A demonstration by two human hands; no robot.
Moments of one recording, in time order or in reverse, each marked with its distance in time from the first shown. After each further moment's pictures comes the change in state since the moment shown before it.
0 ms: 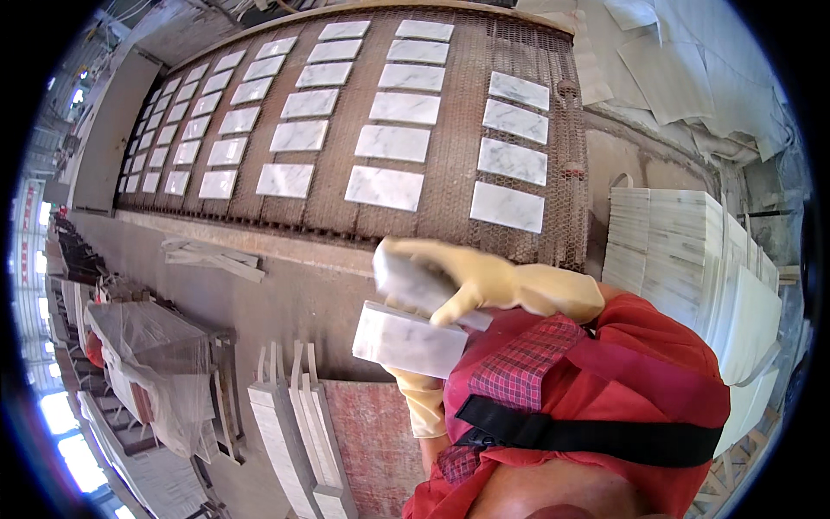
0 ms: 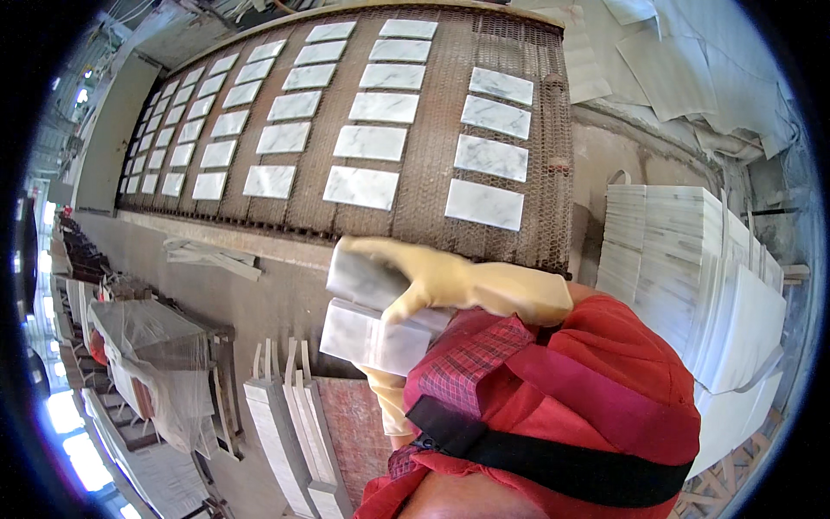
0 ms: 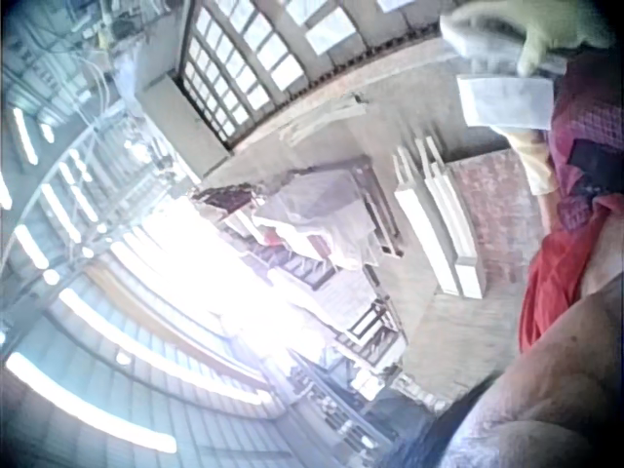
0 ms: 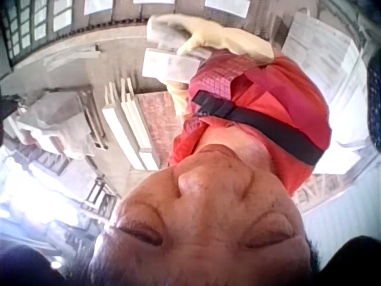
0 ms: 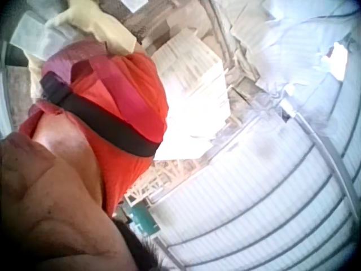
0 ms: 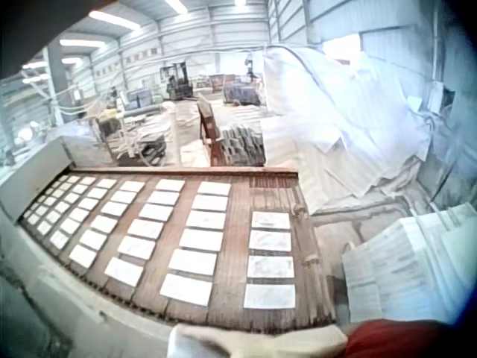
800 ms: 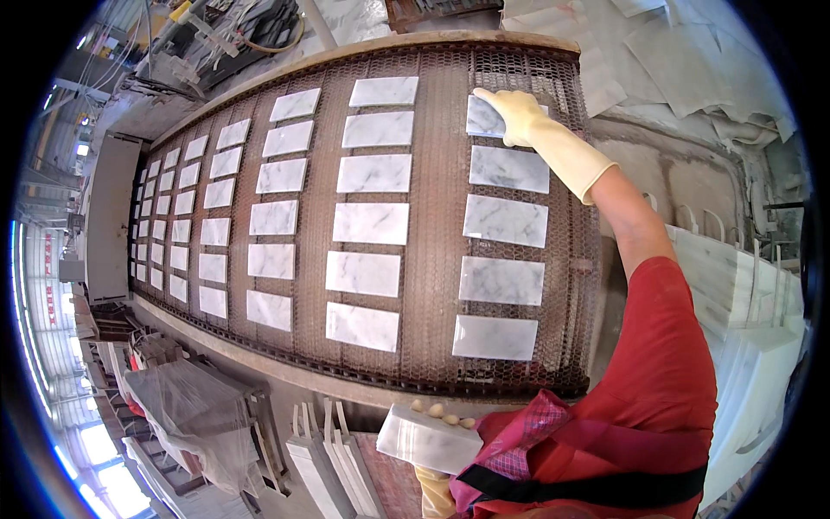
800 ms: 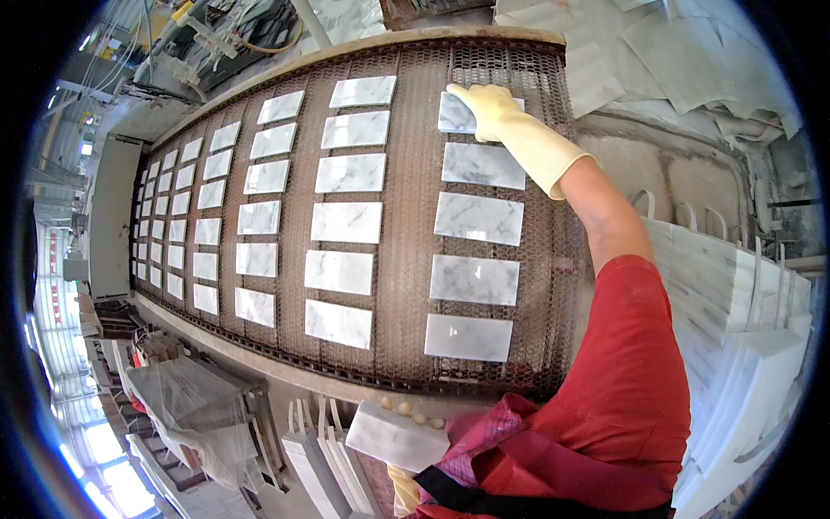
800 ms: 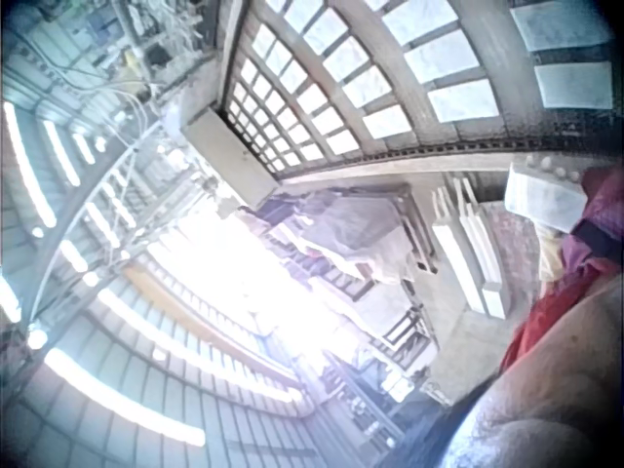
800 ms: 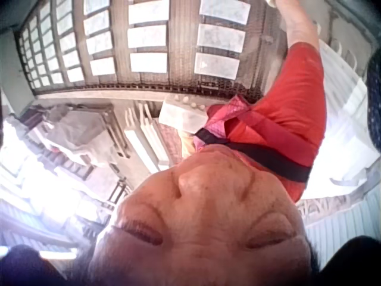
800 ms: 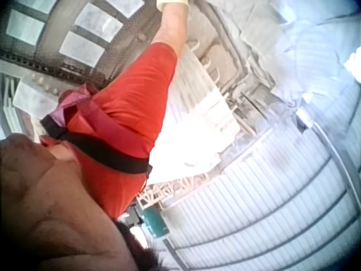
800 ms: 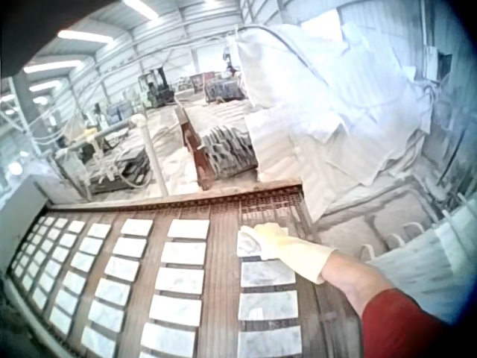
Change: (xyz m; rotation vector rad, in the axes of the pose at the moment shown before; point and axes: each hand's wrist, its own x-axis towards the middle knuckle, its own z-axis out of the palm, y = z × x) left_hand 0.050 -0.053 0.074 -0.613 -0.127 -0.364; right_hand 0.100 -0.010 -0.539 -1.458 0.664 0.389
